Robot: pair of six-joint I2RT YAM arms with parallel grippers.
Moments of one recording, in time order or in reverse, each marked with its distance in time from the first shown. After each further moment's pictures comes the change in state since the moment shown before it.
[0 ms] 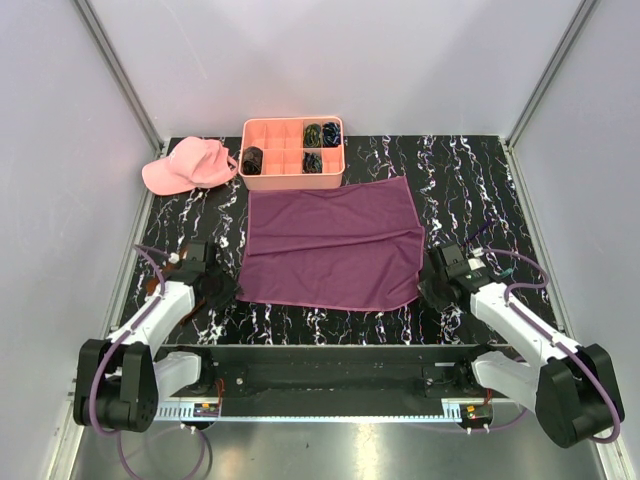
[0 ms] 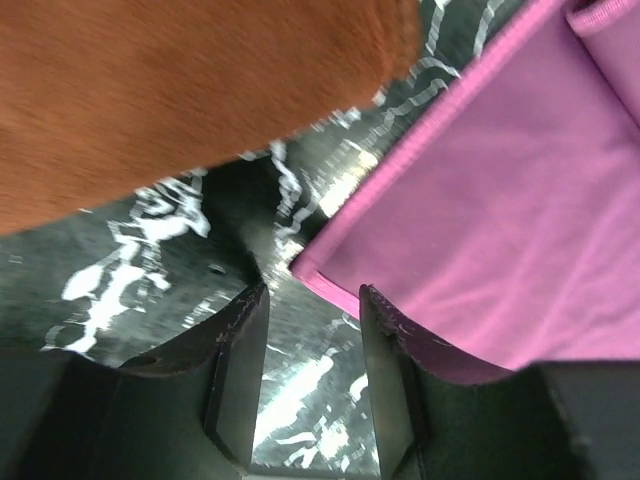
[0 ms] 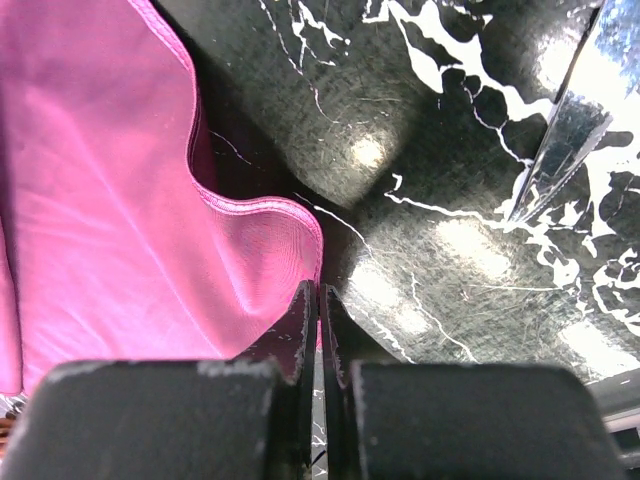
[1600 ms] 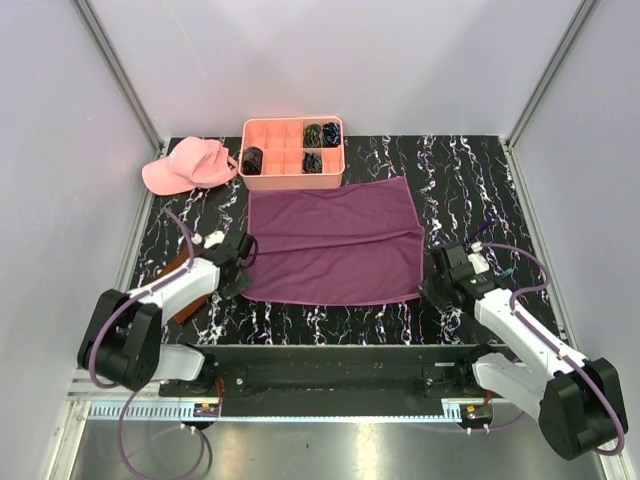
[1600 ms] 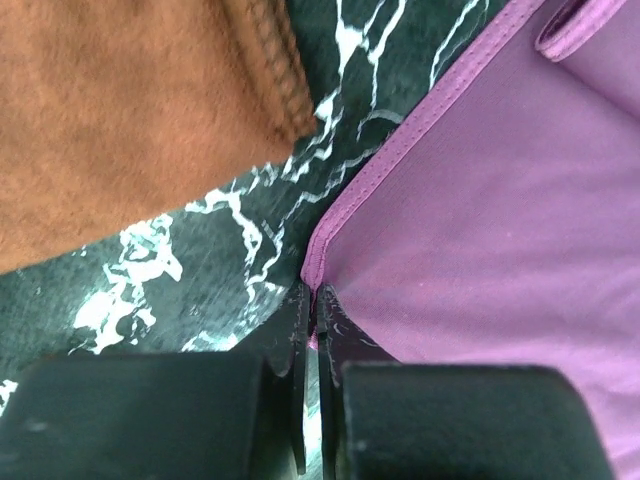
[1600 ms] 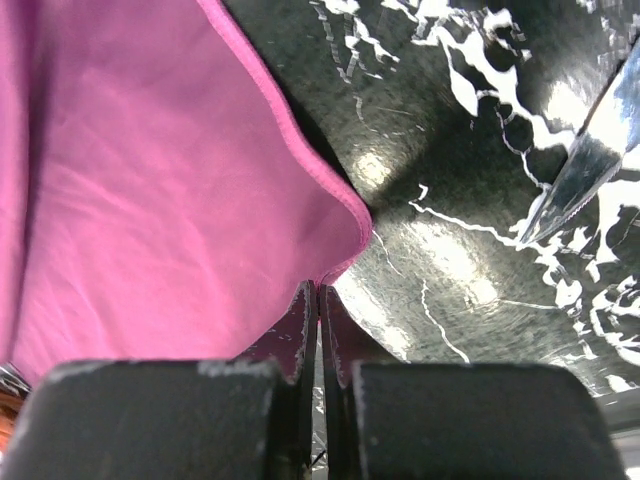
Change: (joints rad) left arm -0.266 0.252 0.169 -0.043 -0.354 -0.045; right arm 0.000 -0.066 -0.008 0.027 0.005 -0.098
